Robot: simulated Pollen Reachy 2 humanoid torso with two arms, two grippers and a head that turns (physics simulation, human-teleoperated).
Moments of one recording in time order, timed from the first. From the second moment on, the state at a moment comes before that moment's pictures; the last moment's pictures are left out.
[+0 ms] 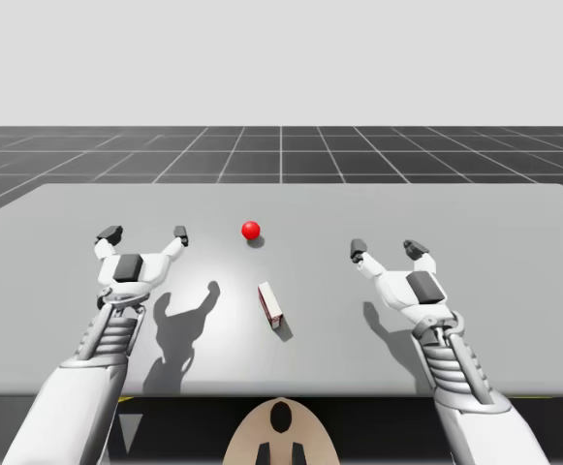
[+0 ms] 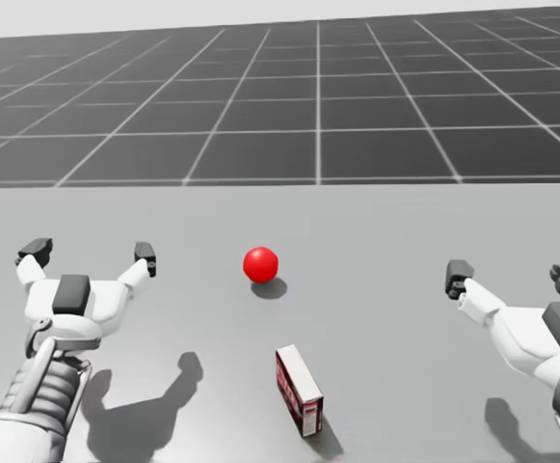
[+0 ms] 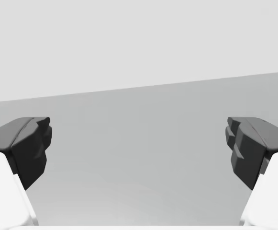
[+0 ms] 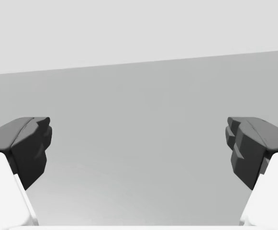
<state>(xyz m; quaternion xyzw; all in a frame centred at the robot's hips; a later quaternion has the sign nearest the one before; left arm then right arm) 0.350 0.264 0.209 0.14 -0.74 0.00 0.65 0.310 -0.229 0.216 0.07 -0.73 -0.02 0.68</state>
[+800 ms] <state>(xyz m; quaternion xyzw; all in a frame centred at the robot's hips) 0.348 0.263 0.210 0.14 -0.75 -0.01 0.65 0.309 -0.226 0.214 0.07 -0.73 -0.01 0.68</state>
